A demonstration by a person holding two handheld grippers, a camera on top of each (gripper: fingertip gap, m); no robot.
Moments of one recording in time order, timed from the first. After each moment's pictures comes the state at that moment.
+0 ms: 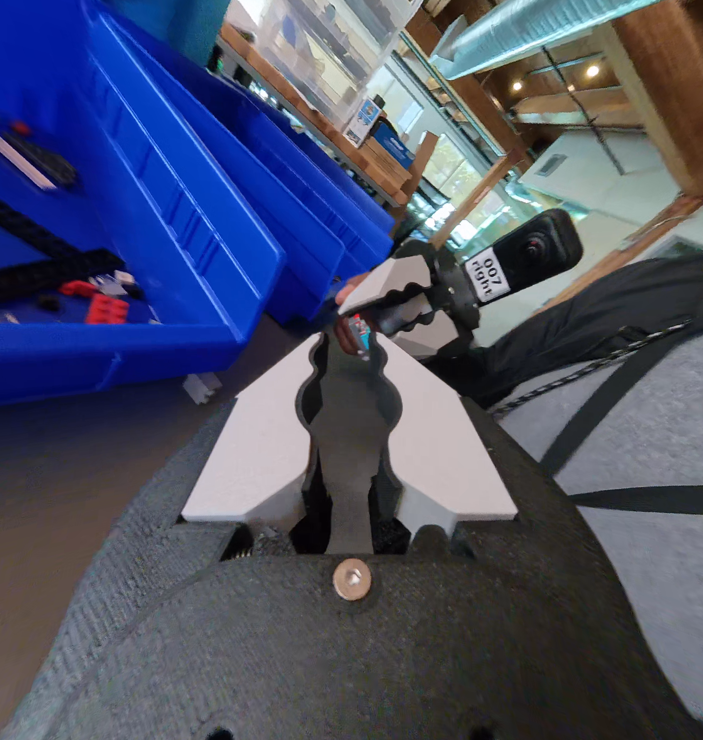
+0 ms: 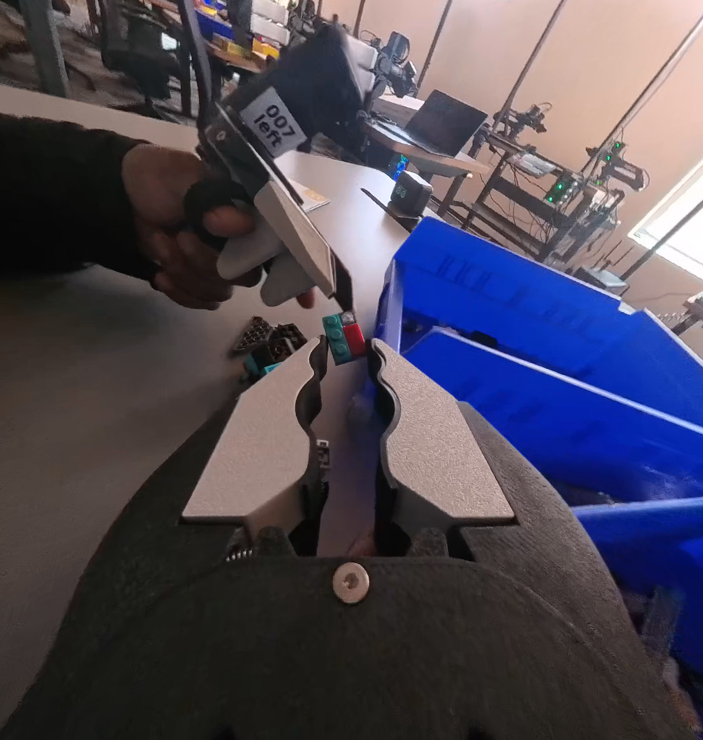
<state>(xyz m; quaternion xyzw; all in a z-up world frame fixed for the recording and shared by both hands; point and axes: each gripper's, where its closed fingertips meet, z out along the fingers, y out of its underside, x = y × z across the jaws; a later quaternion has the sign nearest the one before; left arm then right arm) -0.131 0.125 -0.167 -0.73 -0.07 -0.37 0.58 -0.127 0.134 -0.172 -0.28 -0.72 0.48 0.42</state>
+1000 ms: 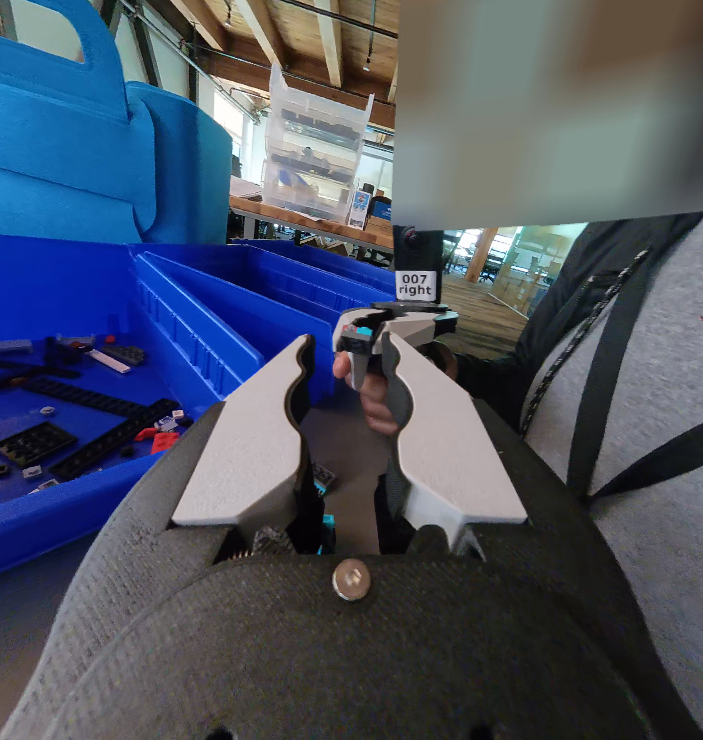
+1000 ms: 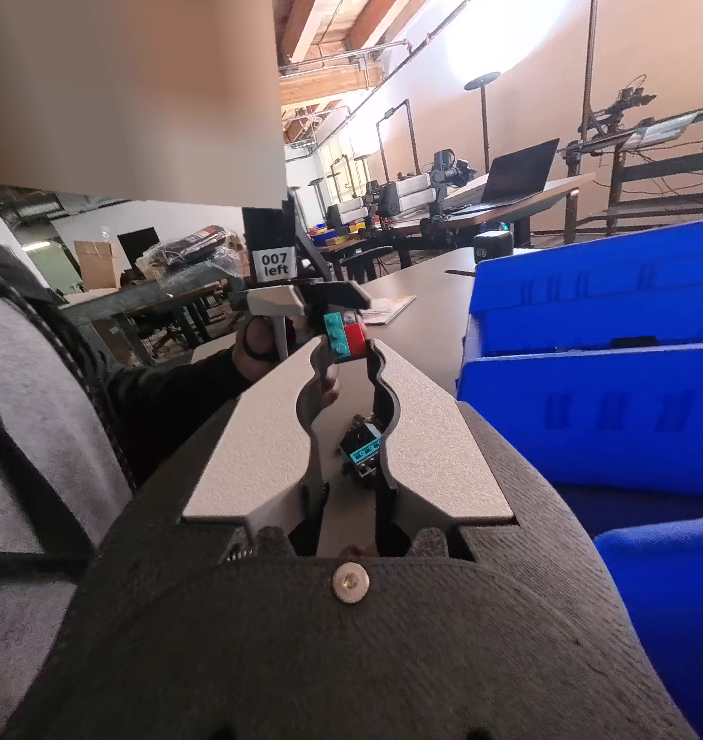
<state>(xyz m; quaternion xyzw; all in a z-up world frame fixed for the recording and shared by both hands) -0.128 0.120 -0.122 -0.67 0.05 -0.22 0.71 -0.125 0.128 -0.134 -0.35 -0.57 0.71 0.21</state>
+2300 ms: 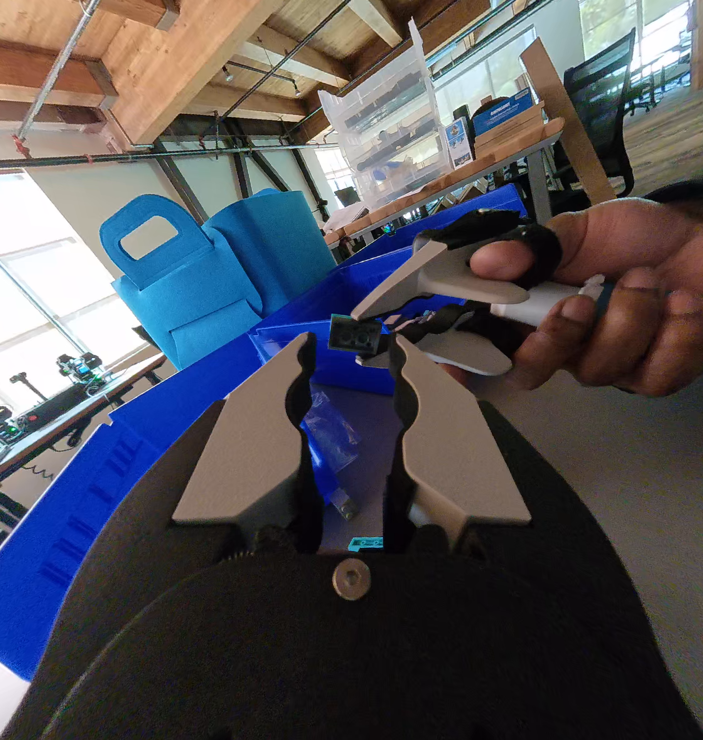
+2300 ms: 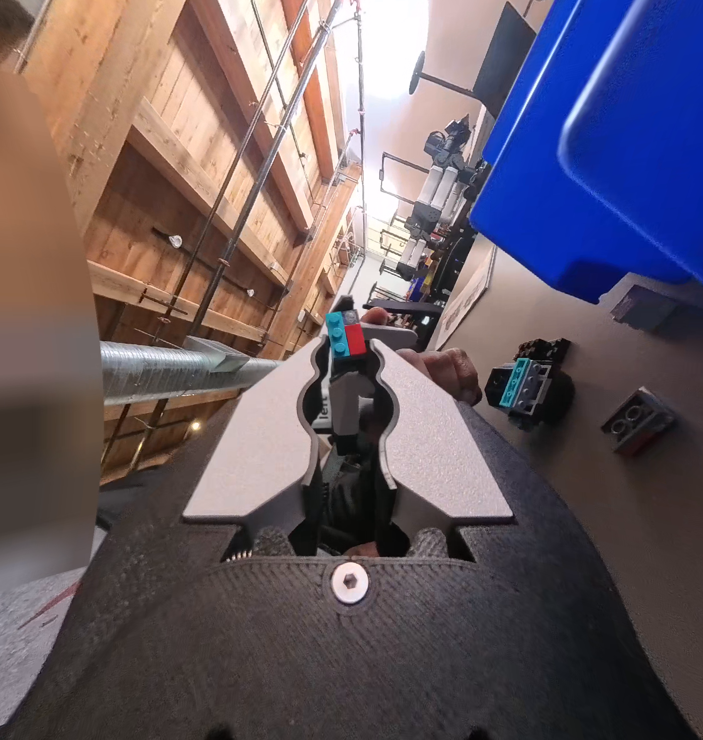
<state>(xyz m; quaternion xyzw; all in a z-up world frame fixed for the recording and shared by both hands) -0.102 0.140 -0.134 -0.65 0.18 0.14 0.73 -0.107 0.129 -0.138 -0.54 -0.28 0.79 -0.12</state>
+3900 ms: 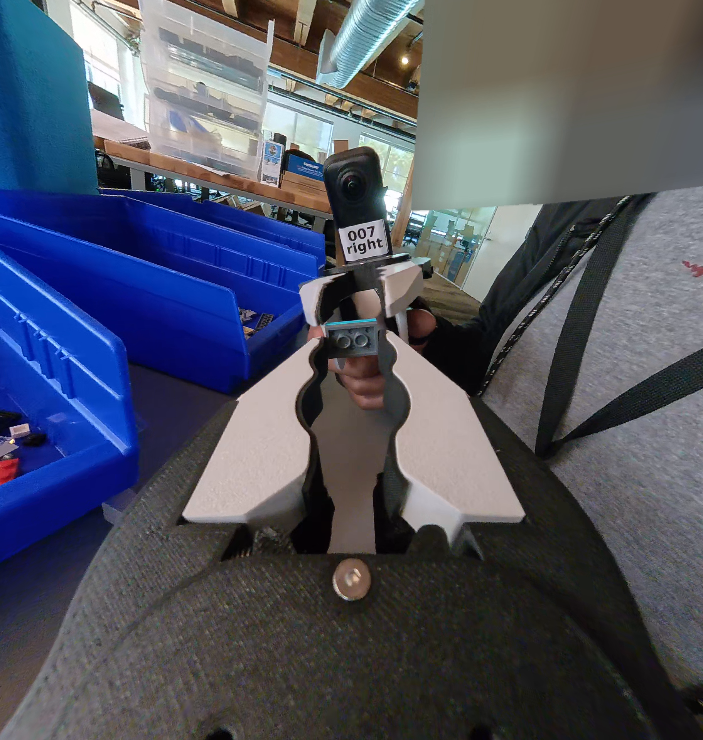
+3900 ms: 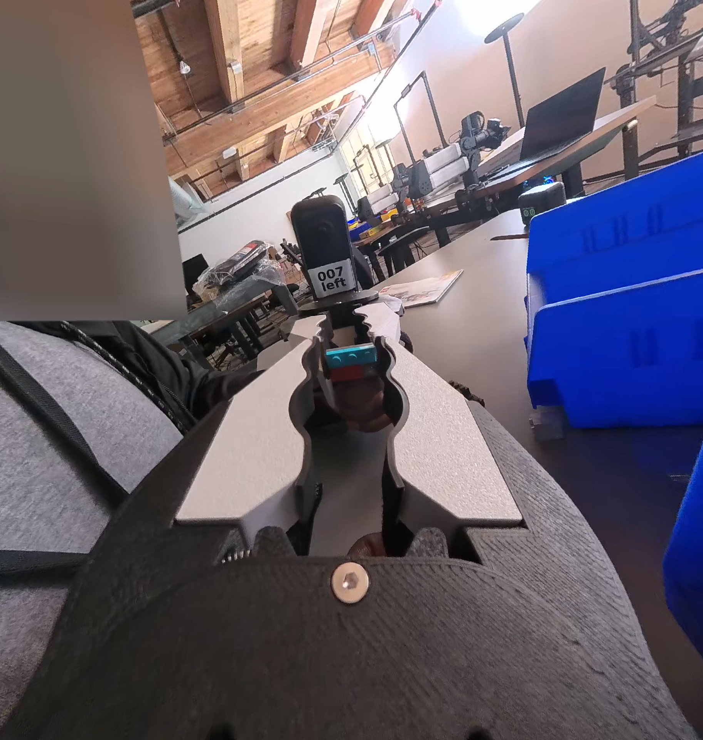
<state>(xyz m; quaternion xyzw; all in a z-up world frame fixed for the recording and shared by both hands) -0.068 0.127 -0.143 -0.67 0.12 -0.30 0.66 -0.083 0.117 -0.129 -0.38 -0.55 0.73 0.12</state>
